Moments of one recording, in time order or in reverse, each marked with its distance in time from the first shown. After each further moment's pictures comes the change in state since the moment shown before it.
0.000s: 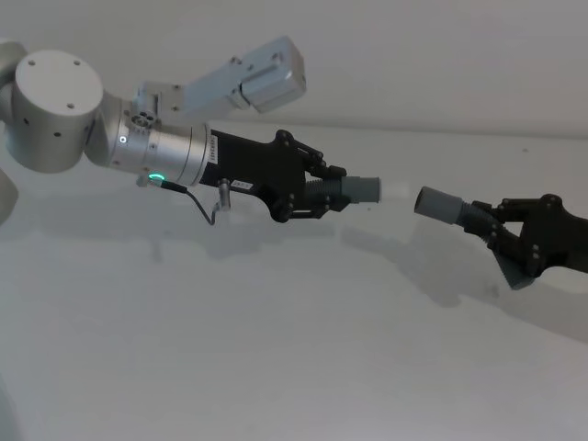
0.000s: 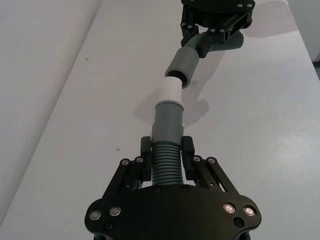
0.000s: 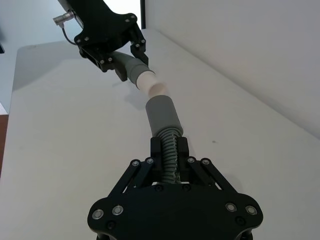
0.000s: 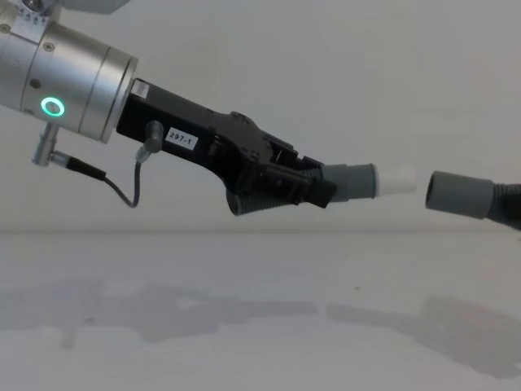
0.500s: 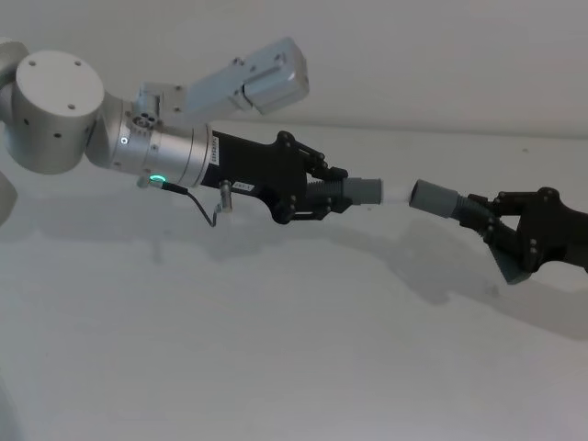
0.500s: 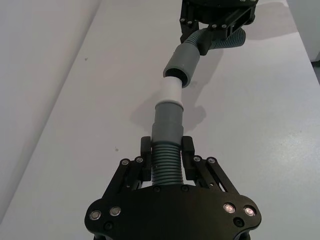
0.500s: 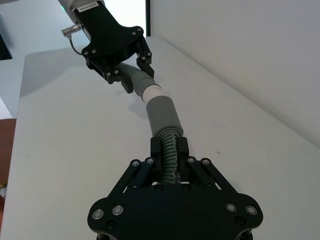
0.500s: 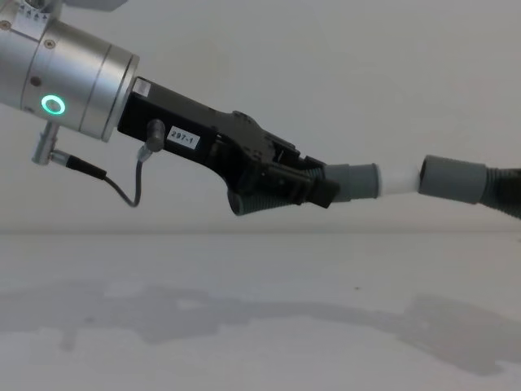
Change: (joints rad) left arm -0.002 0.009 0.011 -0.018 -0.009 0.012 0.013; right arm 0.008 0.003 -0.007 -0.019 0.019 -0.003 0.000
